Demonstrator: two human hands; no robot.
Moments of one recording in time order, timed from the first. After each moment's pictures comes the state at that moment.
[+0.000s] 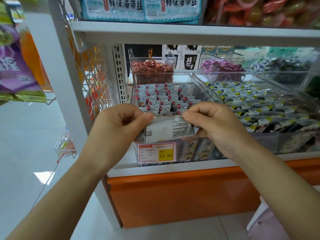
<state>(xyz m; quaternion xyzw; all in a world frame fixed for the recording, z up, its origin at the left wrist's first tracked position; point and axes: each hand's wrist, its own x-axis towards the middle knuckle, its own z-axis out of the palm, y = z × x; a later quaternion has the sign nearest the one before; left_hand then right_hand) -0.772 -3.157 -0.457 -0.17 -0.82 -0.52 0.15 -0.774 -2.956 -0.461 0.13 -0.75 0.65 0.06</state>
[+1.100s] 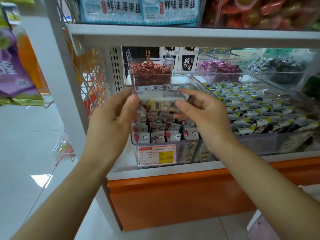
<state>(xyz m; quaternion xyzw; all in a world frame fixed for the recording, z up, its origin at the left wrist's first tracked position) -0.788 -3.156 -0.460 -0.15 -0.79 -0.53 0.25 -0.794 -2.973 -0.465 0.12 -0.72 0.65 0.21</state>
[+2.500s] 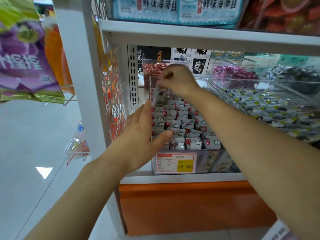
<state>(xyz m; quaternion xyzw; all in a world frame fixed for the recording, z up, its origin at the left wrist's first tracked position) -0.817 -3.173 -0.492 -0.19 -0.93 -0.31 0.12 -0.930 -3.029 -0.427 0.15 -0.90 0.38 0.17</state>
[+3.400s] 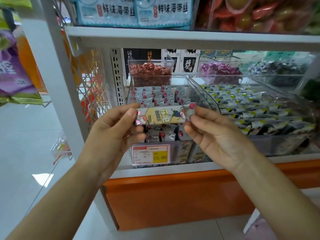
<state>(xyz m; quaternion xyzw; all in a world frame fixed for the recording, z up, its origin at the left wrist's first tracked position) -0.778 -3.151 -0.472 -0.09 -0.57 -0.81 0.01 -0.763 -2.950 -0.465 0.03 -0.47 0.88 -0.01</state>
